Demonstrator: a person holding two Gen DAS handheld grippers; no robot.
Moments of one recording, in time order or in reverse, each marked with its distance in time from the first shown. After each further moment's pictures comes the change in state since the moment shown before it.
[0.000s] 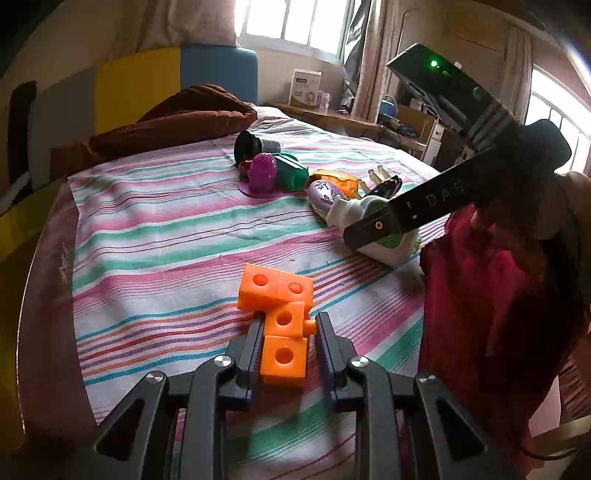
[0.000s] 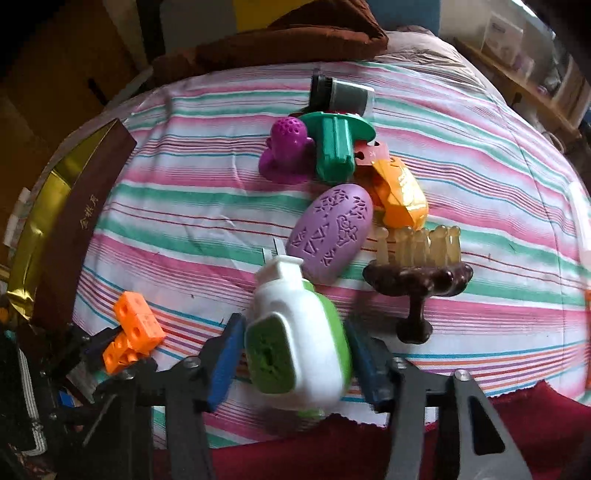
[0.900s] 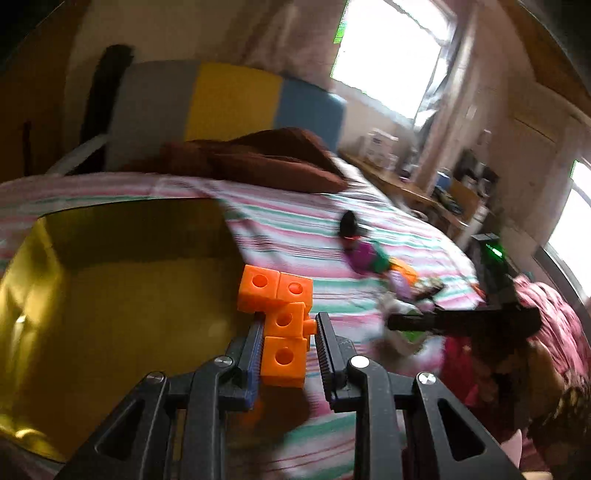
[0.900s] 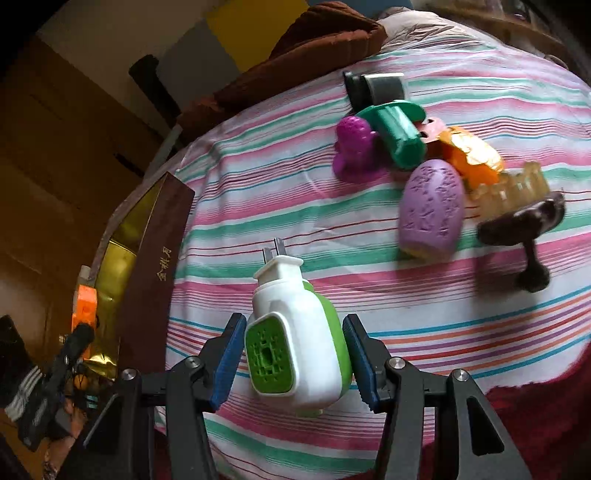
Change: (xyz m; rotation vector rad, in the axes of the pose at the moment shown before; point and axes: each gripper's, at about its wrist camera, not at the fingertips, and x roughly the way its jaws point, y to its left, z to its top) left arm -0.116 0.119 0.016 -0.324 -0.130 0.117; right arm 0.009 0.034 -0.011 0.262 -0.133 0.296
